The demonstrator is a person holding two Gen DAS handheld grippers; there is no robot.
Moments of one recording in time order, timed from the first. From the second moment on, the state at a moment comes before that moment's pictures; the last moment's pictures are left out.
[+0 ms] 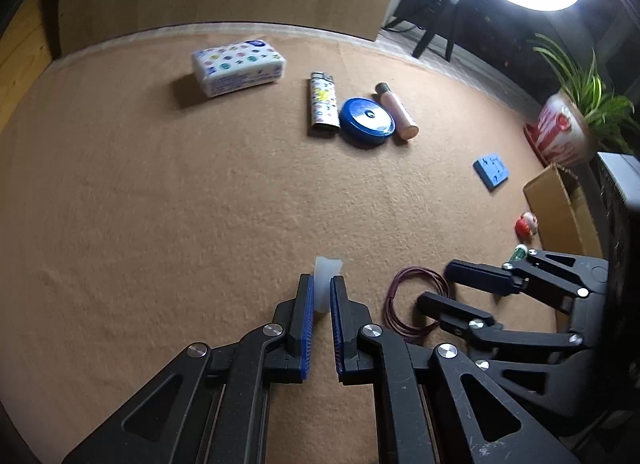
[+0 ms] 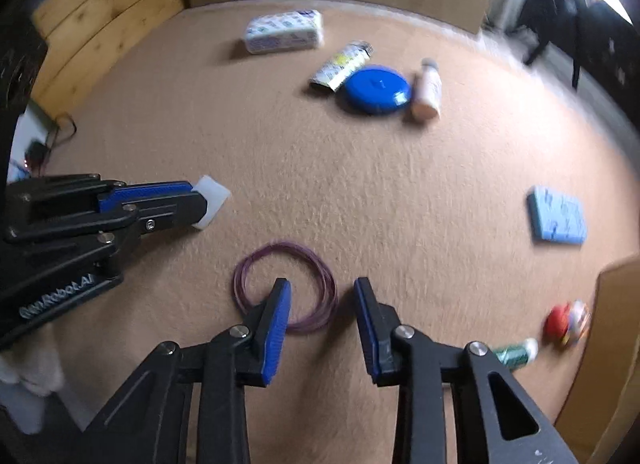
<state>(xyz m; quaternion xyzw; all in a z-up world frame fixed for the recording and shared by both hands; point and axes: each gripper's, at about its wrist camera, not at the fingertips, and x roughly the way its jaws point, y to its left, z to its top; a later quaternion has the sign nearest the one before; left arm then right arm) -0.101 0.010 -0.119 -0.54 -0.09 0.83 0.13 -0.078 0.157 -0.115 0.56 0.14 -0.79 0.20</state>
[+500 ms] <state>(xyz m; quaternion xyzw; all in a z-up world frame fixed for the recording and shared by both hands) -0.083 0.009 -0.116 -0.54 -0.11 0.82 0.13 -0.074 0.180 -0.109 0.55 0.04 -0.81 0.20</state>
